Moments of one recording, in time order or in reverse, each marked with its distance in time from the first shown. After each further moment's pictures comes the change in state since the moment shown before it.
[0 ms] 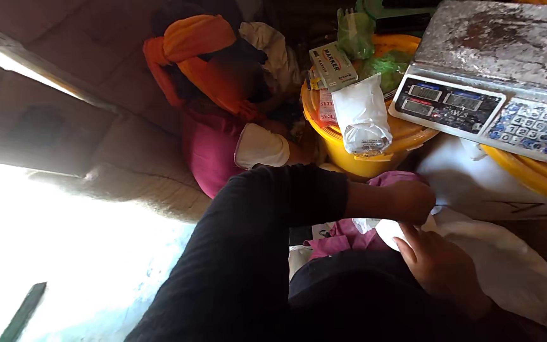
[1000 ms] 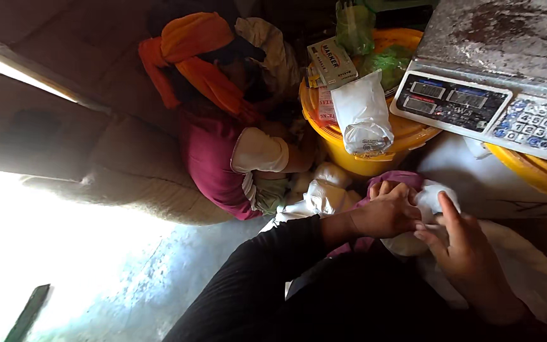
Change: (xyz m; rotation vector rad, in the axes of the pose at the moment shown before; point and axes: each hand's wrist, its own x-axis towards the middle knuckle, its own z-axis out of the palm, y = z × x) left_hand -0.008 -0.046 0.094 -0.490 0.690 0.272; right_hand 0.009 0.030 -0.008 0.330 -0.006 0.189
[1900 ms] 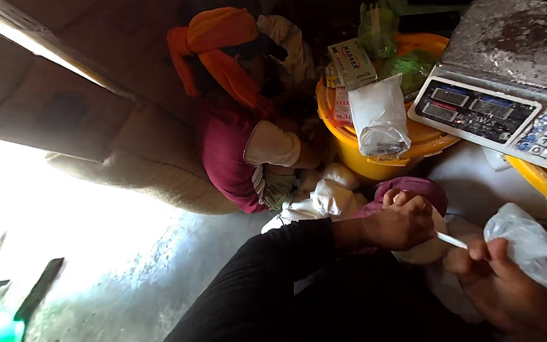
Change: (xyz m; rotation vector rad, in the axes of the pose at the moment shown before) left_hand -0.004 -0.001 0.016 0.205 0.038 0.061; right_hand -0.008 0.003 -0.014 1.395 -0.100 0.561
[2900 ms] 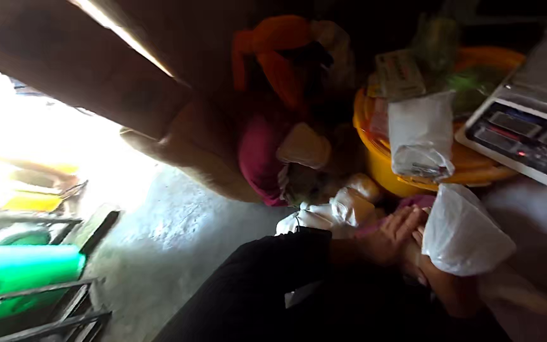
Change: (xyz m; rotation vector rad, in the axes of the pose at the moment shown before) left_hand -0.052 -0.026 0.020 0.029 0.241 -0.202; right_hand 0.066 0.075 0.029 -1.396 0.070 -0.430
